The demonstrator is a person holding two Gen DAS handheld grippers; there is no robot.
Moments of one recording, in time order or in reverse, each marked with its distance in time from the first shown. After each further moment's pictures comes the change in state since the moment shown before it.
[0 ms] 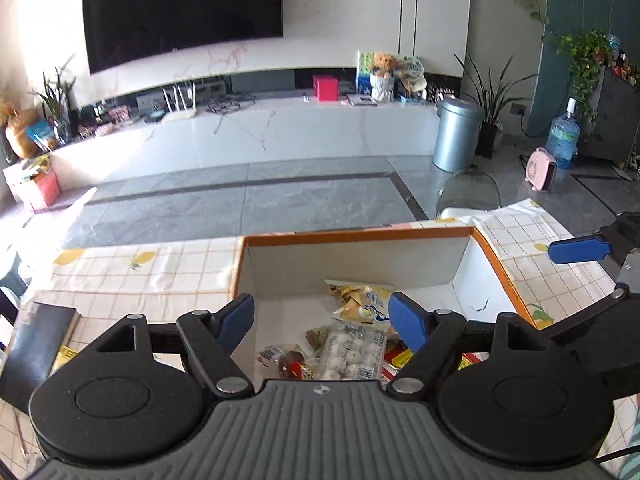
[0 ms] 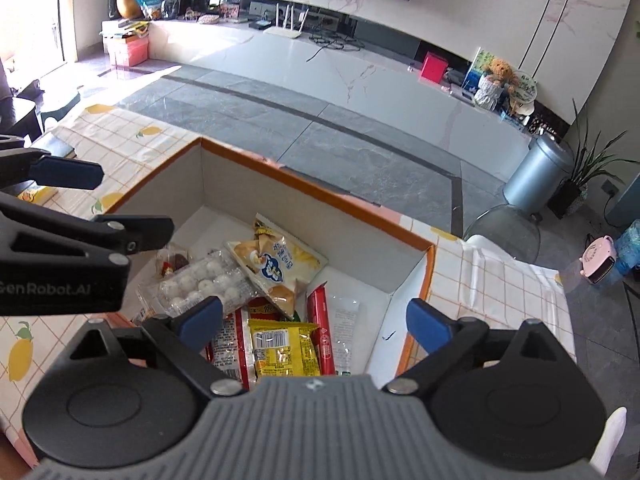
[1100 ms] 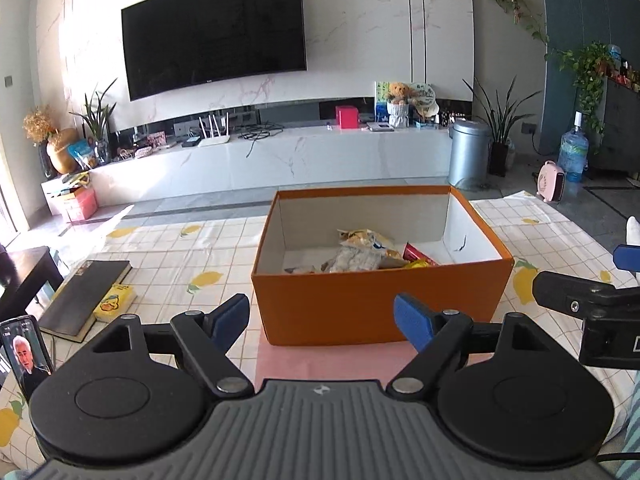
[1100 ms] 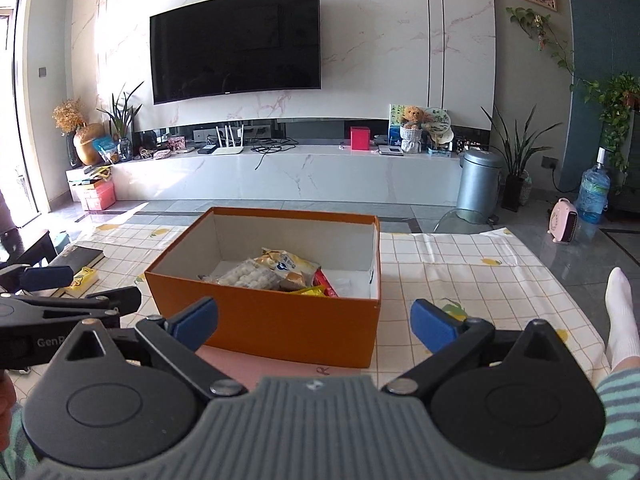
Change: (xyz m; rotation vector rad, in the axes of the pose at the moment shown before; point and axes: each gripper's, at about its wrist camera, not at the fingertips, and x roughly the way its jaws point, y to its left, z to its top) left arm -0.075 -0.030 -0.104 -0.001 -0.086 0.074; right arm -0.133 0.033 -0.160 0.333 -0.285 -0.051
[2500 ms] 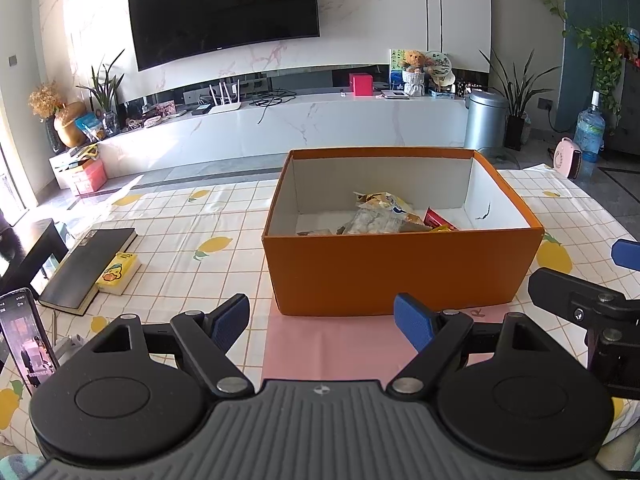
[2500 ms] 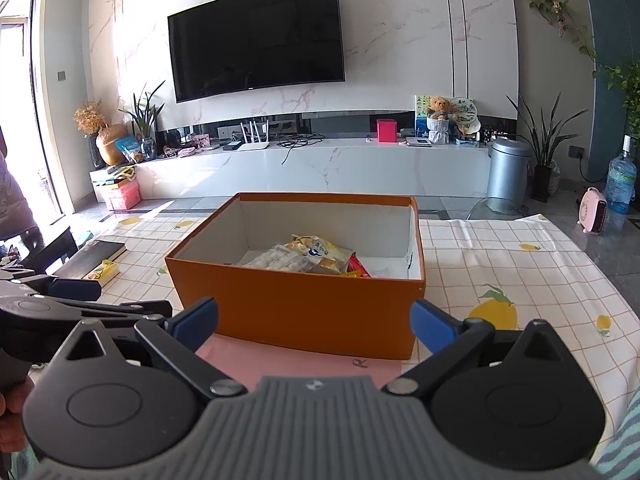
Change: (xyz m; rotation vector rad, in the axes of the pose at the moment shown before) left arm 0.013 0.010 -0.014 -0.014 0.091 0.040; right arm 0.026 0.011 -0.020 0.002 -0.011 0.101
